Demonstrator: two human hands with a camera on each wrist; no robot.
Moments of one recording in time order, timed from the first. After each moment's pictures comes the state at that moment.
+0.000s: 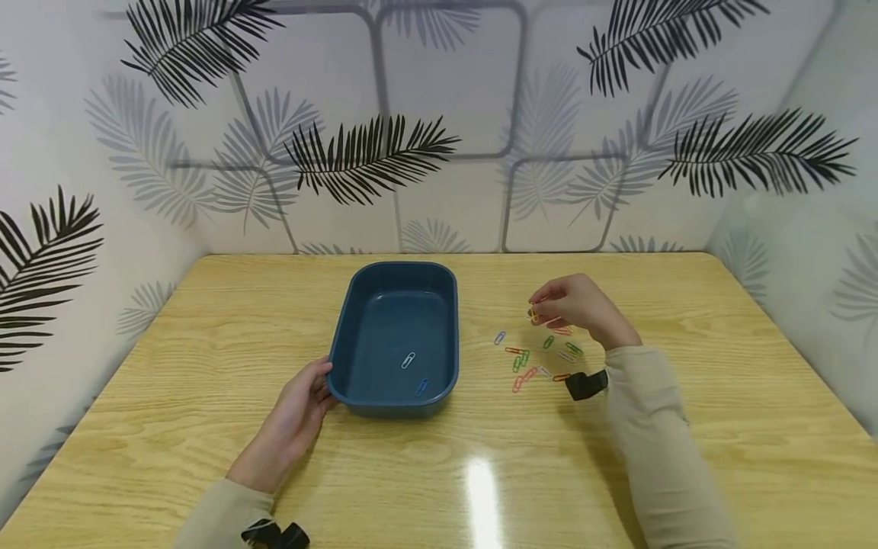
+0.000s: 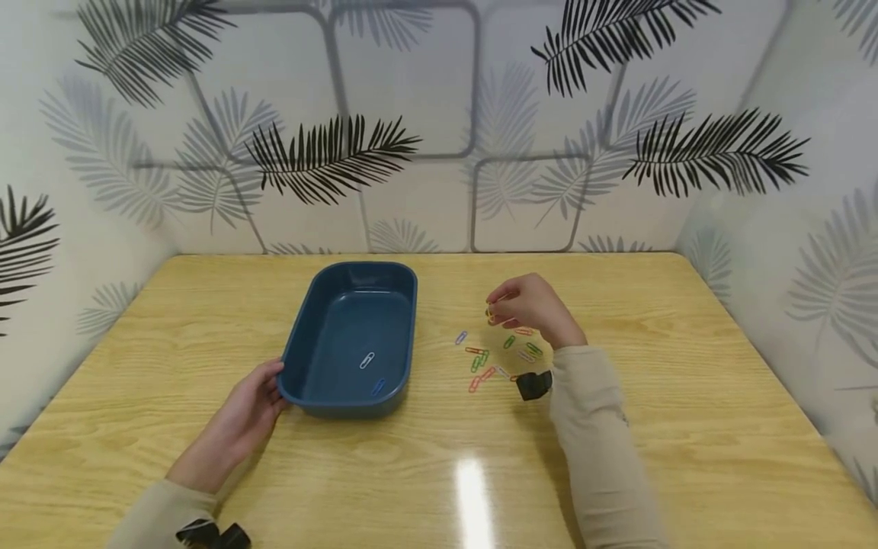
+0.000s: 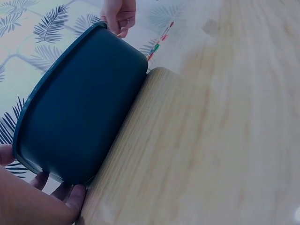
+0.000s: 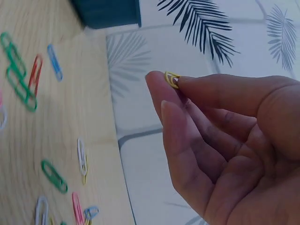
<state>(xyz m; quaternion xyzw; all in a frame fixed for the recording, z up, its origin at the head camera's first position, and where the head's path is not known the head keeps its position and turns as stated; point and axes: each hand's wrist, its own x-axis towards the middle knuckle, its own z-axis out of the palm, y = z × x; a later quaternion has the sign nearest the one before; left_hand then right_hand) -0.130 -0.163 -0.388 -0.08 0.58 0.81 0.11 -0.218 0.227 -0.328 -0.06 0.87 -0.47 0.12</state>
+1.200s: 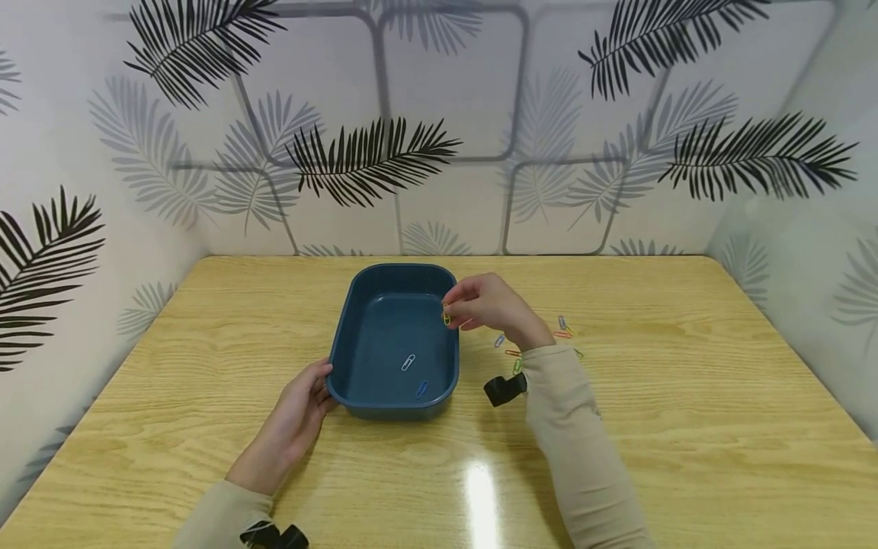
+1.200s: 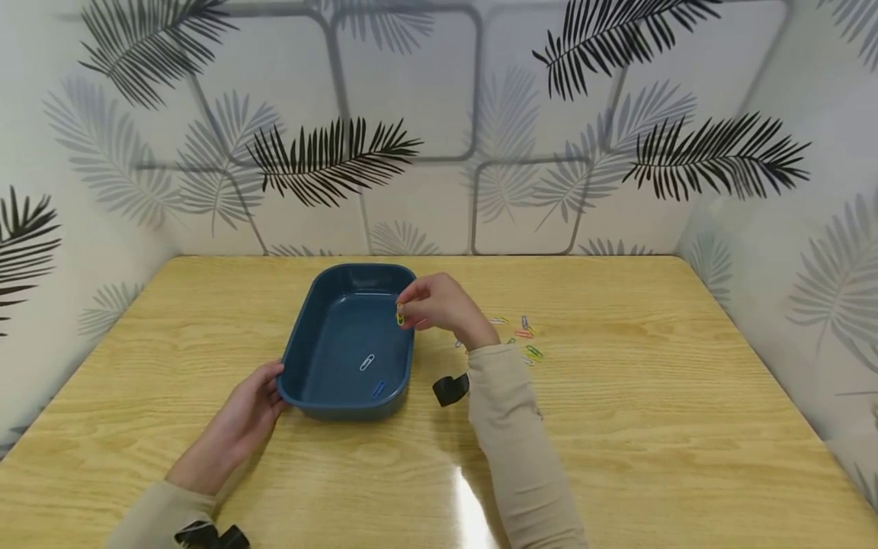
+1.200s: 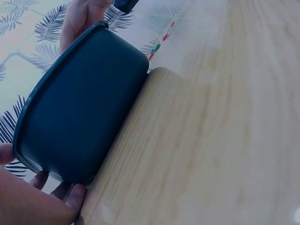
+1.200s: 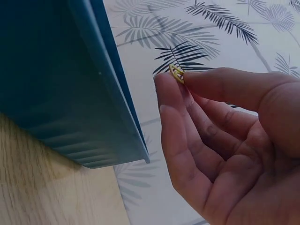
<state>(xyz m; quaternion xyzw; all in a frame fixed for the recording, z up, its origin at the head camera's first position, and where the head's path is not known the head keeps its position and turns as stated) -0.131 -0.162 -0.391 -0.07 0.58 0.80 0.12 -0.223 0.120 -0.317 -0.11 0.82 -0.53 0.15</state>
